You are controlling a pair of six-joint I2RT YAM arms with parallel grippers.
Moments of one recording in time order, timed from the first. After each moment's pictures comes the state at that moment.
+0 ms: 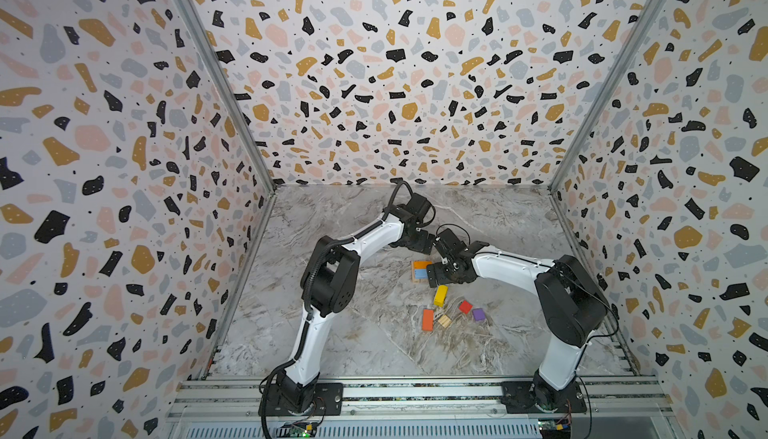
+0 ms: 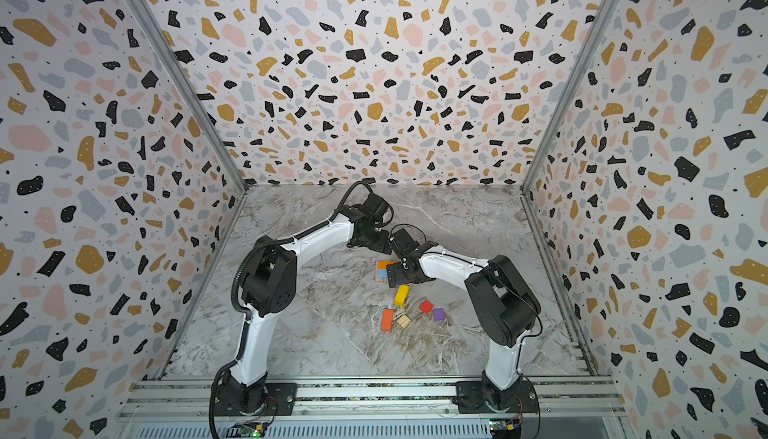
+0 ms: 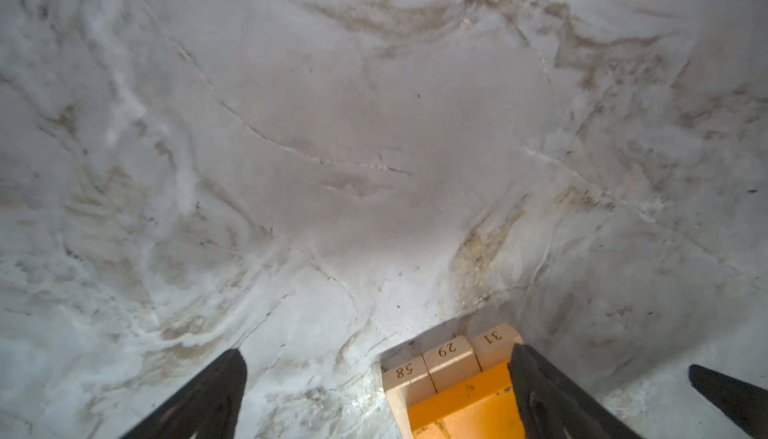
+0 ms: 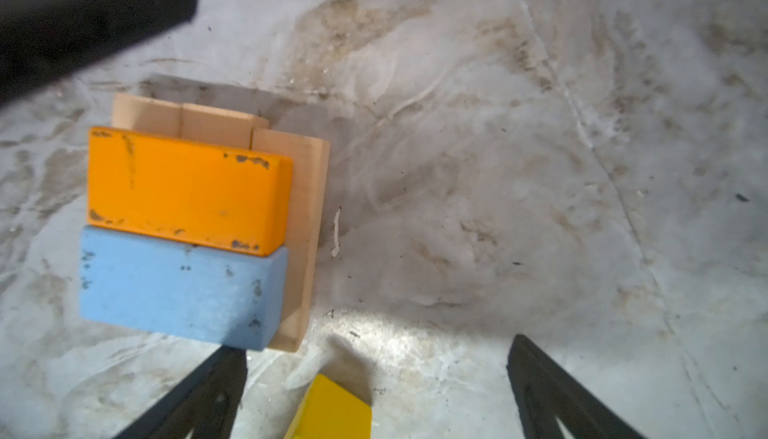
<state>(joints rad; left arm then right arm) -0.63 2.20 1.84 -0.79 -0.03 -0.25 0.67 1.81 1.16 -0.56 0.10 0.43</state>
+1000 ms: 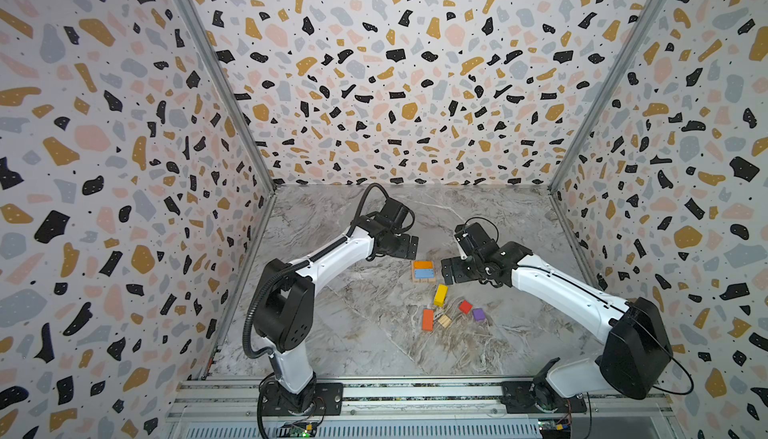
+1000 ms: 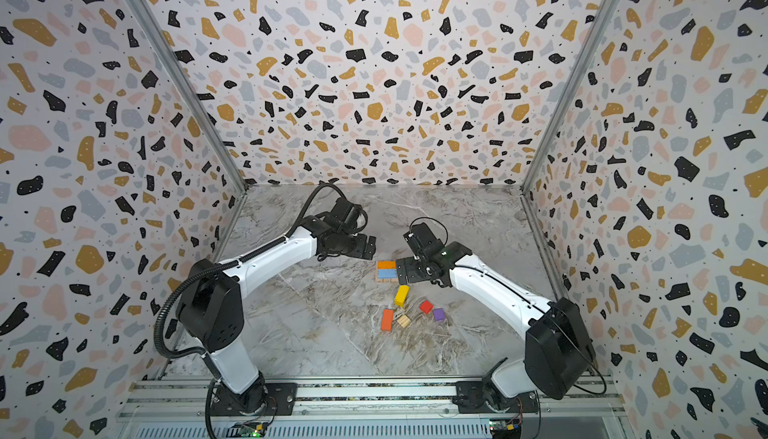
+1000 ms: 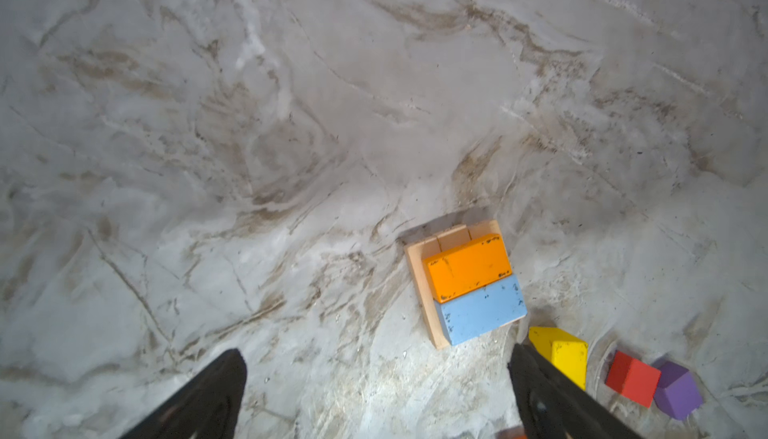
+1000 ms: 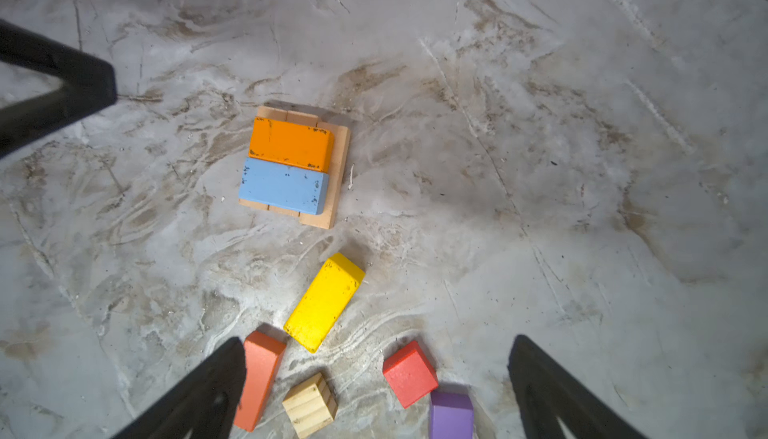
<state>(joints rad) -0.59 1.75 1.38 -0.67 -0.01 -0.32 0.67 1.43 1.09 -0.73 0.10 0.38</state>
